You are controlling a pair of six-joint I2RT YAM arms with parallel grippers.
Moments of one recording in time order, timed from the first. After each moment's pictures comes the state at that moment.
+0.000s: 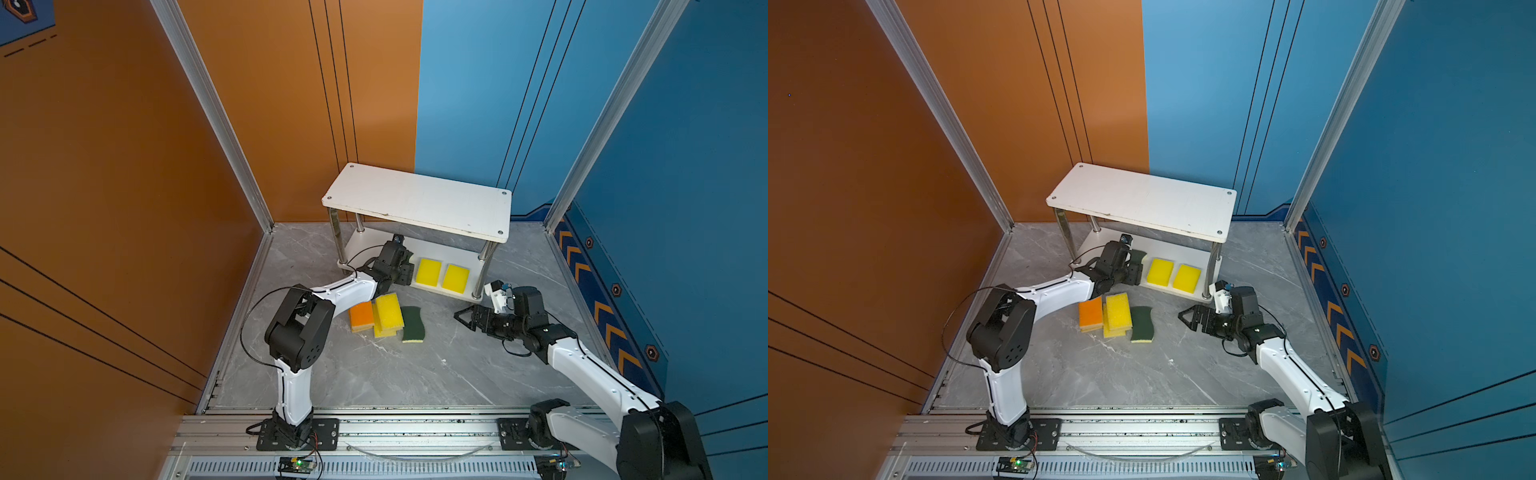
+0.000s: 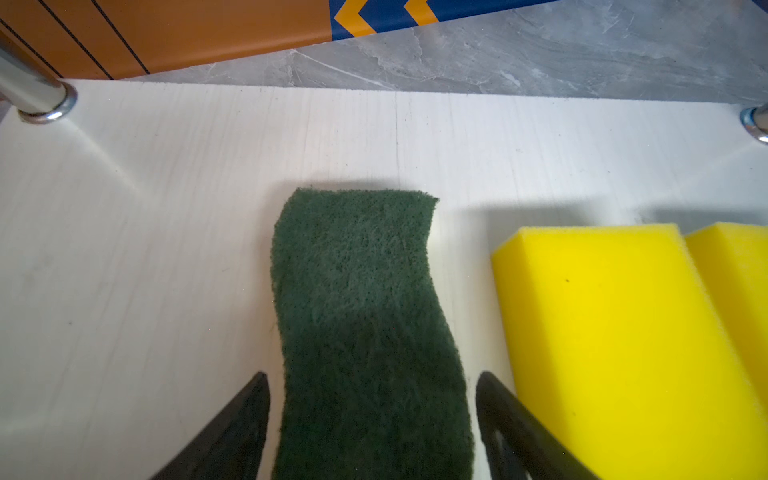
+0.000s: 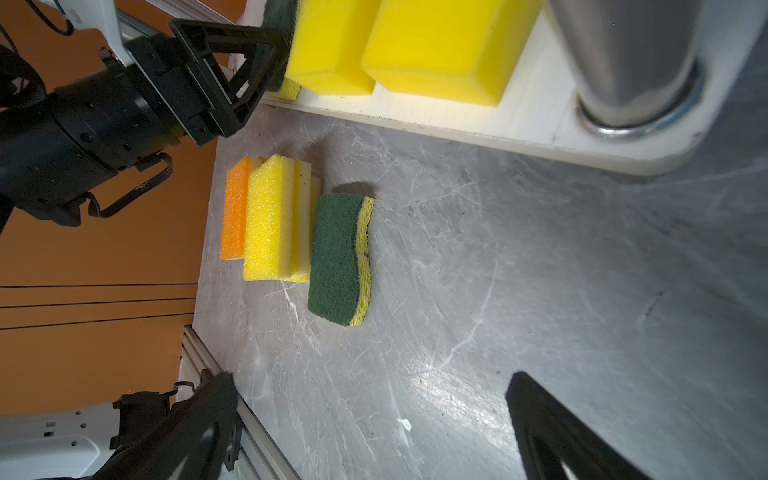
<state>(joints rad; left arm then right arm) -0.56 1.93 1.32 -0.10 -0.17 -0.22 0.22 1.09 0.55 -0.22 -0.58 0.53</state>
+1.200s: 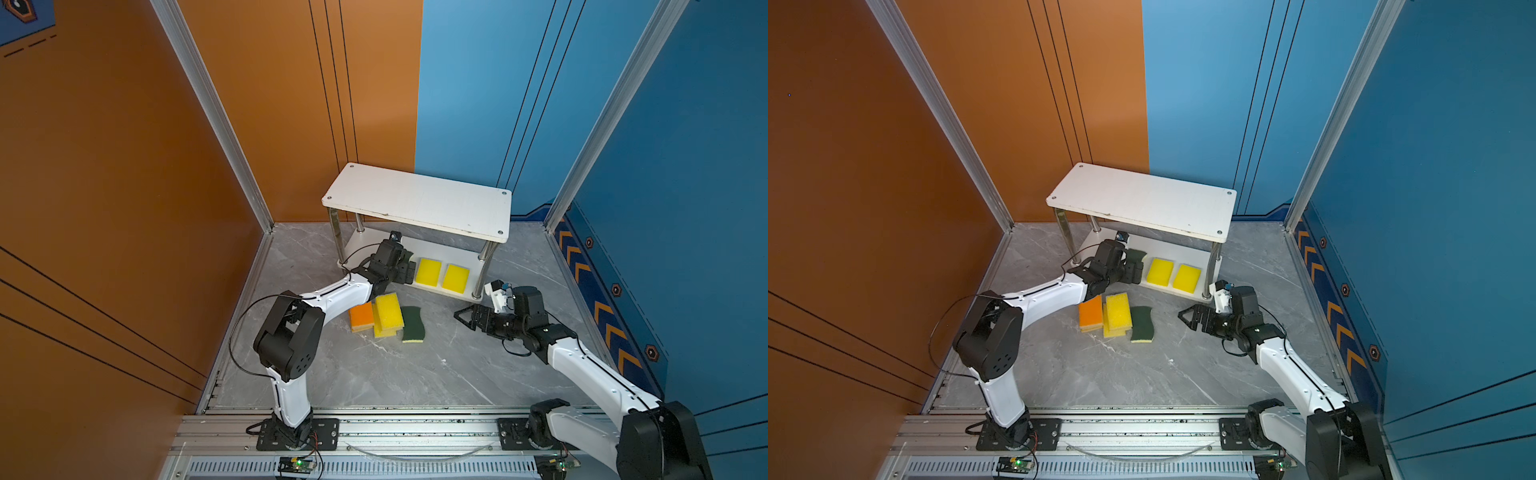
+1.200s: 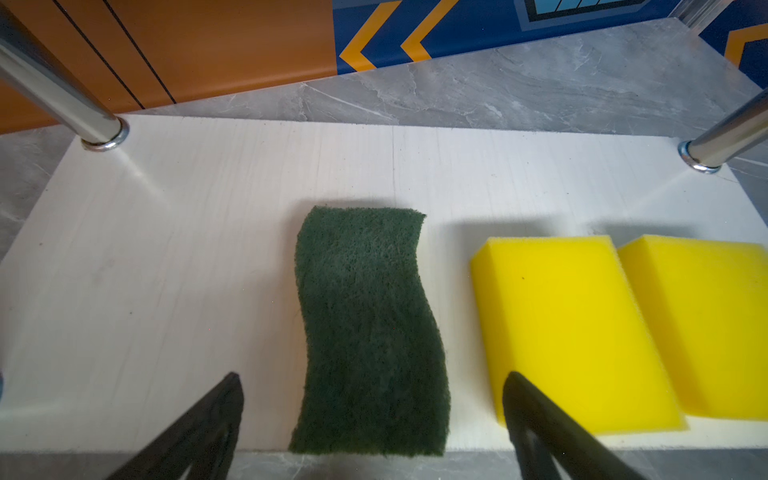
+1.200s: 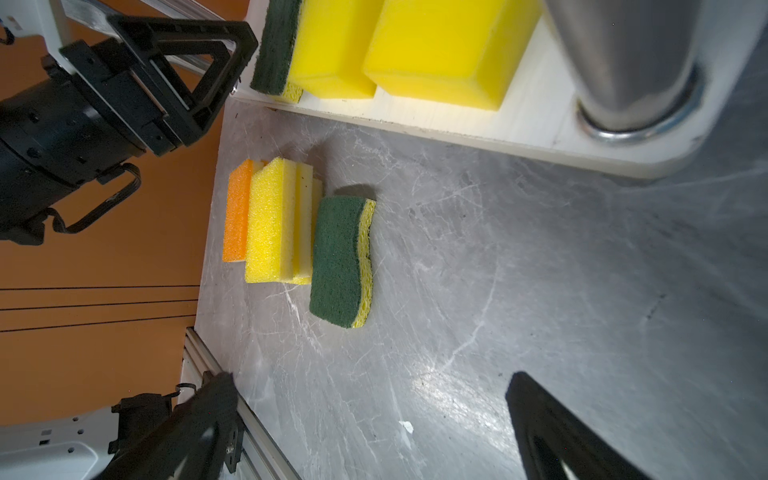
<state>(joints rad) -0.57 1.83 1.27 -0.10 -0.18 -0.22 0.22 1.09 0.55 -0.22 -0.58 0.54</state>
